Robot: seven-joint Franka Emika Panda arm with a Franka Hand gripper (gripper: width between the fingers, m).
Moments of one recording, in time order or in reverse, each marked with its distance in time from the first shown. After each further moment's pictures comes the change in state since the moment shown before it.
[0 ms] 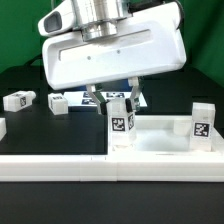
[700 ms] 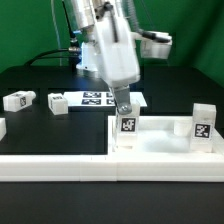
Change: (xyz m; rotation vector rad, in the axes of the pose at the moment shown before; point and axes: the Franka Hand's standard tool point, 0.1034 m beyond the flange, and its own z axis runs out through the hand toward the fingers) arm -0.008 -0.004 0.000 0.001 -0.111 1.072
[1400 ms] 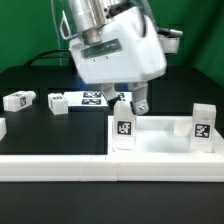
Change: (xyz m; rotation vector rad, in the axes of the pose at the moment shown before) arm -0.006 0.003 0.002 -0.032 -0.039 -0.528
